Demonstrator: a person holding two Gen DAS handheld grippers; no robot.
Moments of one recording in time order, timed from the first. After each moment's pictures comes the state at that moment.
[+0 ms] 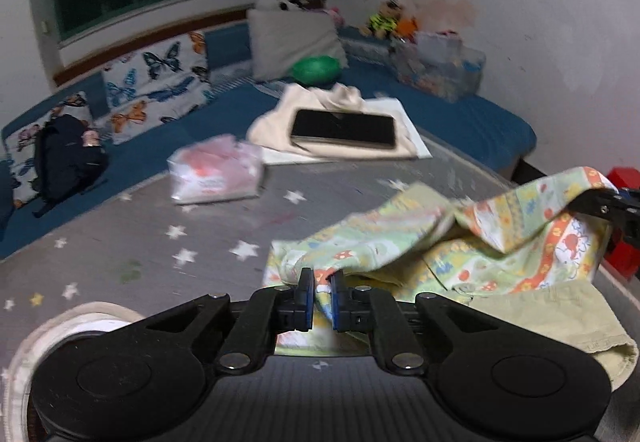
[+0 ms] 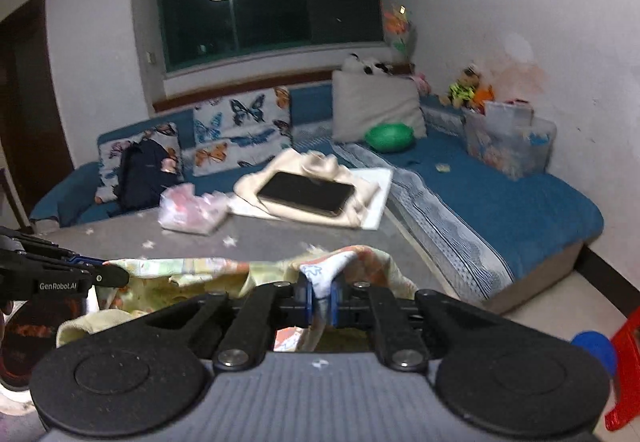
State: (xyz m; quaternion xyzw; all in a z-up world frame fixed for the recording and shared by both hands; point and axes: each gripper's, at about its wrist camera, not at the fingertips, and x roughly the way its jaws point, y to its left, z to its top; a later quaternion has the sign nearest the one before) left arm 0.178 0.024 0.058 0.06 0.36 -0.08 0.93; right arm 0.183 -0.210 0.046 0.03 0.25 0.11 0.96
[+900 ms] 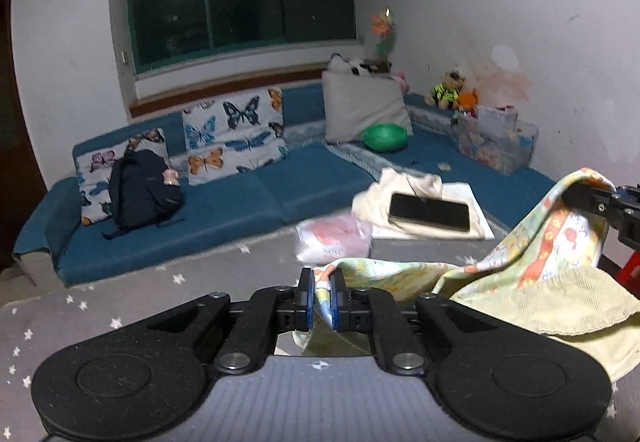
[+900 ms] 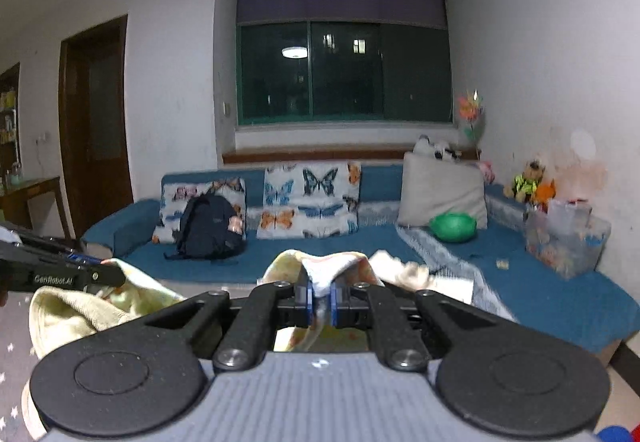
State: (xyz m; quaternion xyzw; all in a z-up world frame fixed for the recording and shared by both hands) left arm 0.119 0.113 0.157 0.04 0.27 0.00 0.96; right arm 0.165 -0.117 0.137 -0.01 0.14 0.19 0.97
